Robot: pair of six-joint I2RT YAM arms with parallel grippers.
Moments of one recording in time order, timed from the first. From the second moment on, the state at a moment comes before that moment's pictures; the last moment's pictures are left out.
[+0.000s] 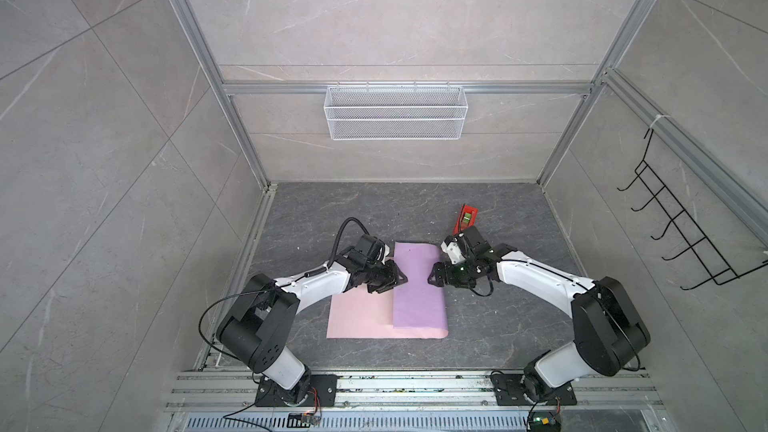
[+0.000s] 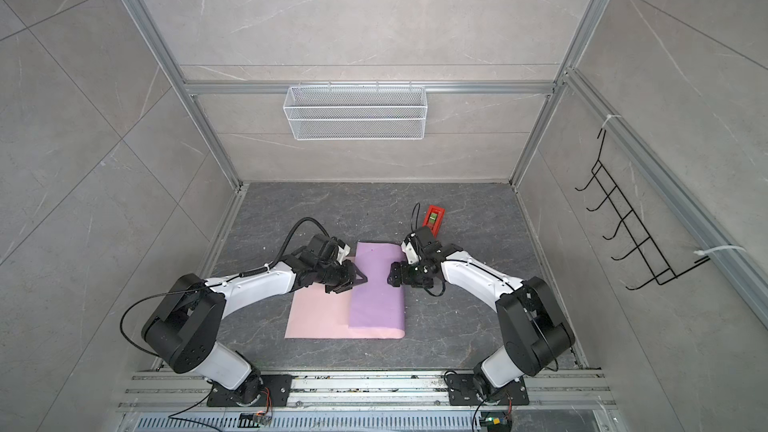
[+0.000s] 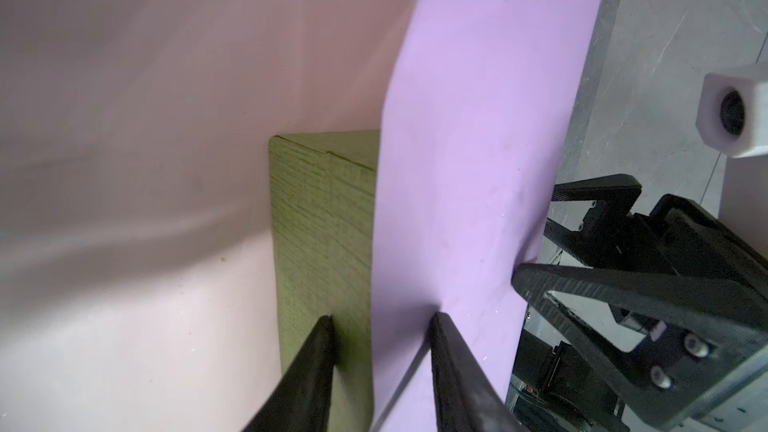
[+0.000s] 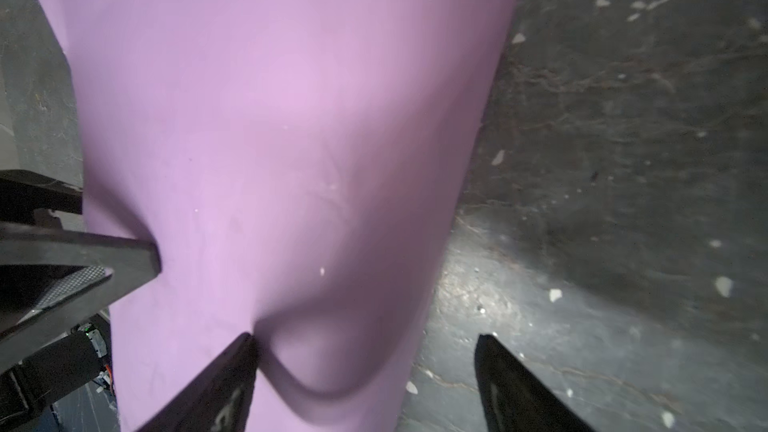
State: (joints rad) left arm -0.63 1.58 0.86 -0.22 0.48 -0.84; right arm 0.49 1.54 0.95 -0.56 -0.34 0.43
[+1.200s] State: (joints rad) left arm -0.61 1.56 0.85 -0.23 0.48 -0.84; right arm 0.46 1.58 0.96 -0.57 -0.41 0.38
